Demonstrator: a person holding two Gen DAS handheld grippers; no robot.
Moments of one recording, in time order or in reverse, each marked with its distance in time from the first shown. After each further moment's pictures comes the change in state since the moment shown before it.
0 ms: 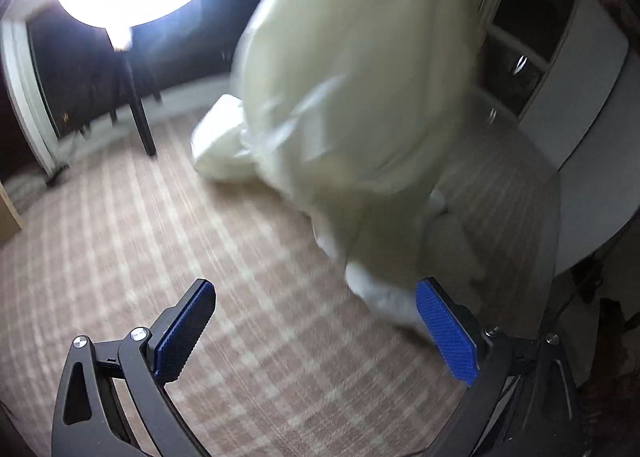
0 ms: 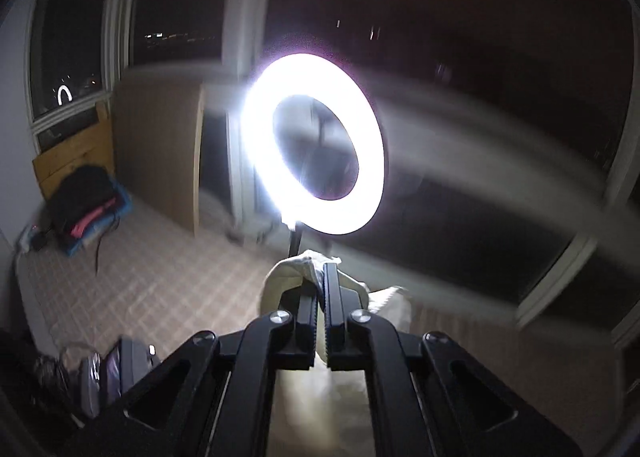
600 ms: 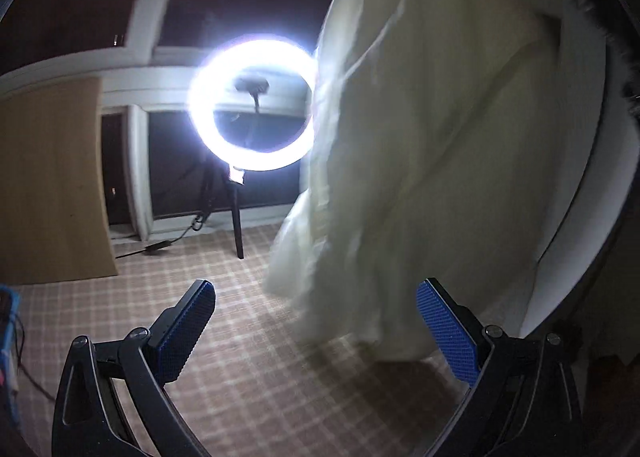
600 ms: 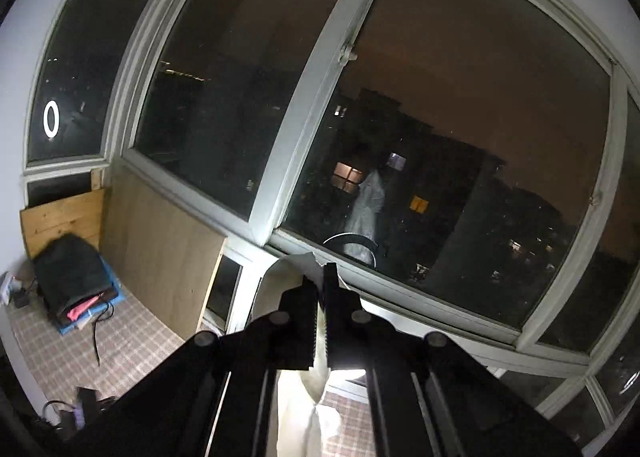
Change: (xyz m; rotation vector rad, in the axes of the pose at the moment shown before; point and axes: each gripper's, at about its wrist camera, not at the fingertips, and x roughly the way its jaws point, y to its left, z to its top) left arm -0.231 0.075 -0.043 -0.086 -0.395 0.022; right arm -0.154 0.170 0.188 -0.100 -0.244 -0.225
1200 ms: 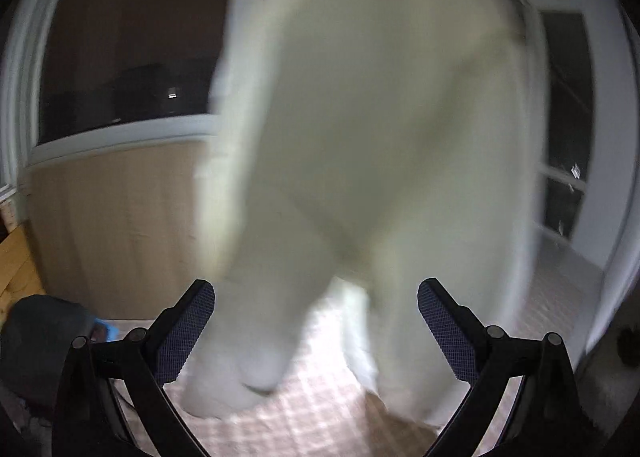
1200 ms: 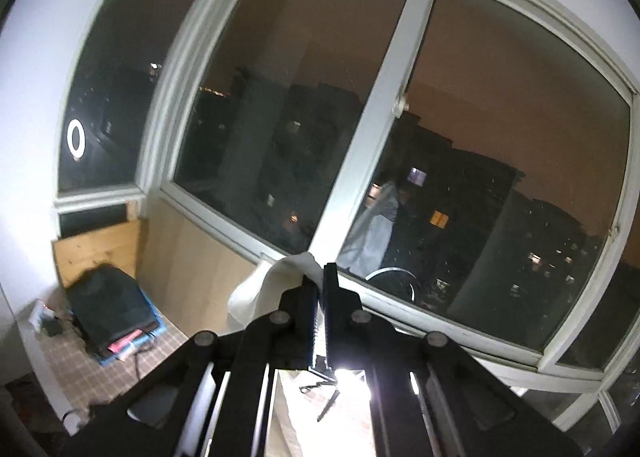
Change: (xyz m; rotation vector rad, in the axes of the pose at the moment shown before) left arm -0.076 0.057 0.034 0.029 -0.183 0.321; right arm -0.045 0.075 0.073 -0.006 -0.087 0.106
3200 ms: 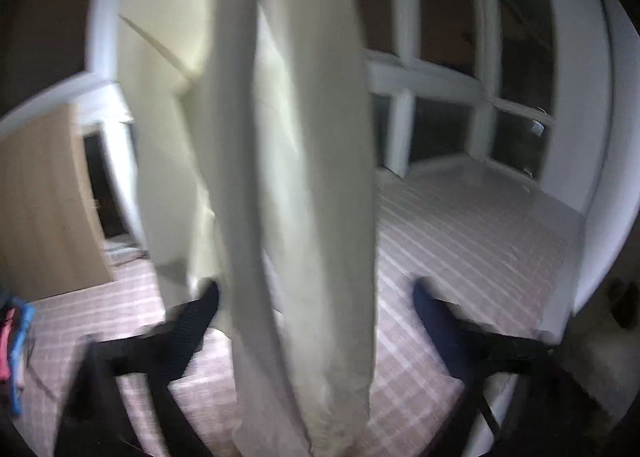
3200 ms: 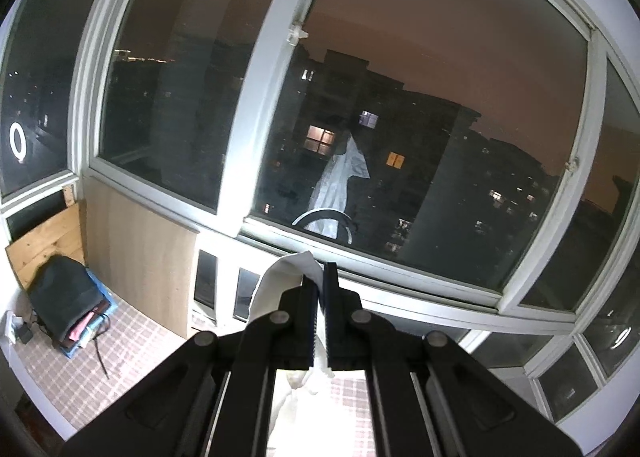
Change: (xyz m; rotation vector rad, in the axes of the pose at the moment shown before) left arm 0.086 -0.196 -0.110 0.122 0.196 -0.224; right arm 0.042 -0.123 -0.041 0.090 0.232 -0.194
